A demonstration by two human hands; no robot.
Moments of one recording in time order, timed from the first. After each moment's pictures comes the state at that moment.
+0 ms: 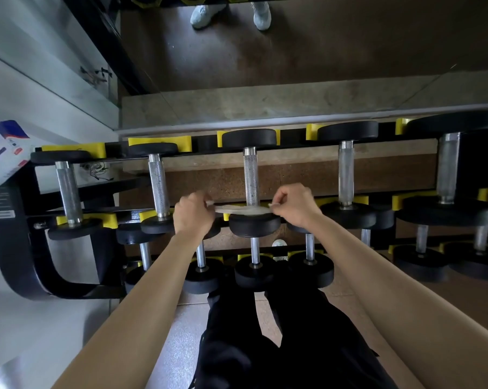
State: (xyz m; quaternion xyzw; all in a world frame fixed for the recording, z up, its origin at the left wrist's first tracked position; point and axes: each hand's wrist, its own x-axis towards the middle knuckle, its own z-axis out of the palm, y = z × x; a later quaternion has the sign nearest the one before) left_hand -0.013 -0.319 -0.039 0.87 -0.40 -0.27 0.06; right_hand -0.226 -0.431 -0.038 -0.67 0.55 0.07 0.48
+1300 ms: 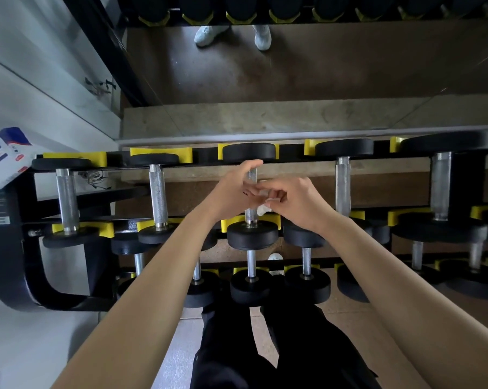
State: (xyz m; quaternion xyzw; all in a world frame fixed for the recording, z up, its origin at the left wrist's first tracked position) left_hand -0.038 -0.397 0.016 0.66 -0.49 -0.52 0.25; right_hand -0.224 -0.456 0.016 -0.82 0.36 -0.07 0.44
